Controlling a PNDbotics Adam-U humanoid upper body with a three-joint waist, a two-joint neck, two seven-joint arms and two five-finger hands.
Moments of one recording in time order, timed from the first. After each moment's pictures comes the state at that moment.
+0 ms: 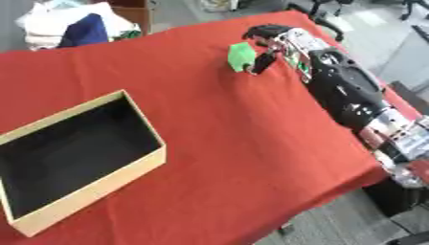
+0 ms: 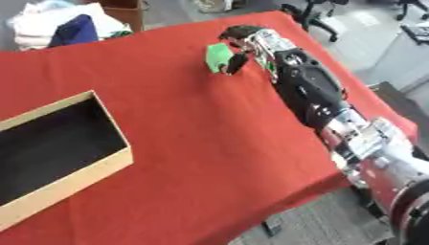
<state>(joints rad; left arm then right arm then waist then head) -0.19 0.30 0.16 -1.98 -0.10 -0.16 0.13 -0.71 -0.87 0.05 -0.93 0.95 -0.02 0.40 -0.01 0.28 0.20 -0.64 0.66</state>
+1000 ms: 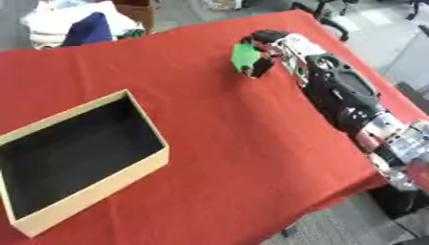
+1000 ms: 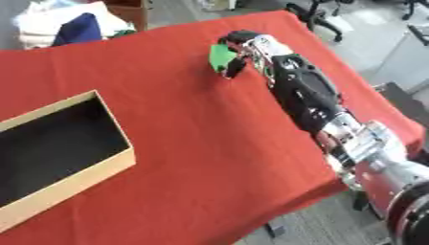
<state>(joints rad) -0.19 0.30 0.16 -1.98 -0.10 -0.16 0.13 -0.71 -0.86 0.04 -0.92 0.95 -0.03 0.39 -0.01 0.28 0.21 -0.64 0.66</state>
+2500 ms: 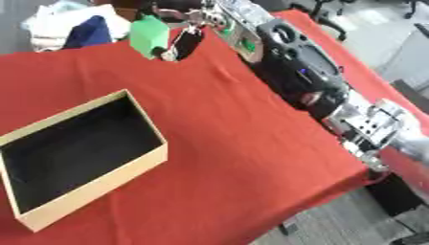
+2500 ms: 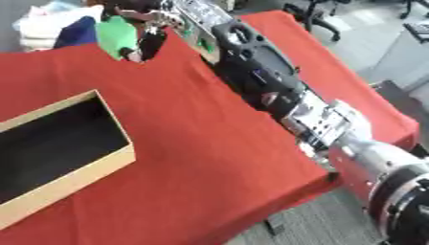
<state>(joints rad) -0.18 0.30 0.15 -1.98 -0.10 -0.16 0.12 -0.90 -0.72 0.32 -1.39 0.81 -0.23 0.53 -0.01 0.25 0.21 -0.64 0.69</state>
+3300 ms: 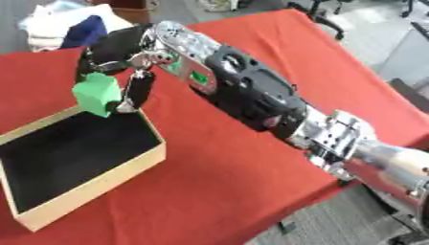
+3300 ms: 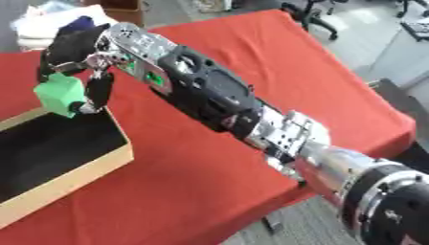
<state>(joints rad) -0.18 0.30 0.15 -1.98 -0.09 -0.16 0.11 -0.91 -0.57 0.43 -1.44 0.86 -0.29 0.67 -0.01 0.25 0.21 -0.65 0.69</state>
